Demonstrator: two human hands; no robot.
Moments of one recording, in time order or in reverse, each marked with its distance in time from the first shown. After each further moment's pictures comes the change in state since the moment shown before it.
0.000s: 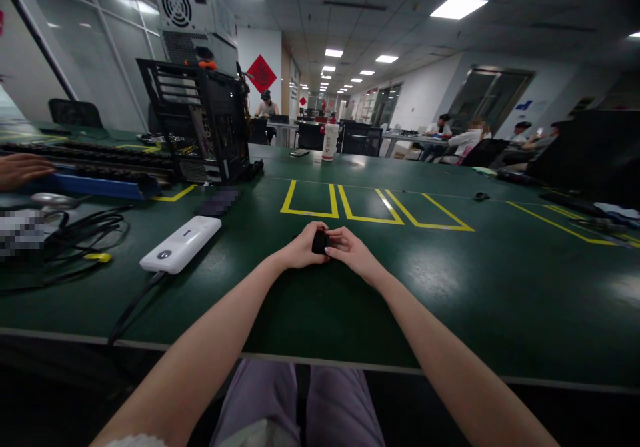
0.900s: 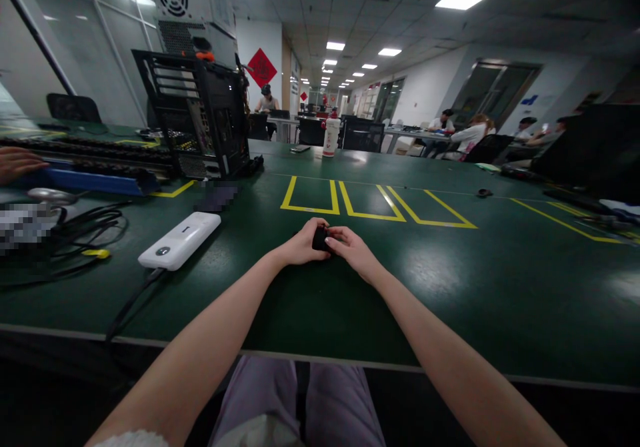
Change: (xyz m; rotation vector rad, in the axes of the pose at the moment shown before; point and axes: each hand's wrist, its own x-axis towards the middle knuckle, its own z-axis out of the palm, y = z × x) left_hand 0.001 0.001 0.000 -0.023 -0.018 -0.021; right_hand 0.006 0.010 0.001 -0.053 0.087 0.014
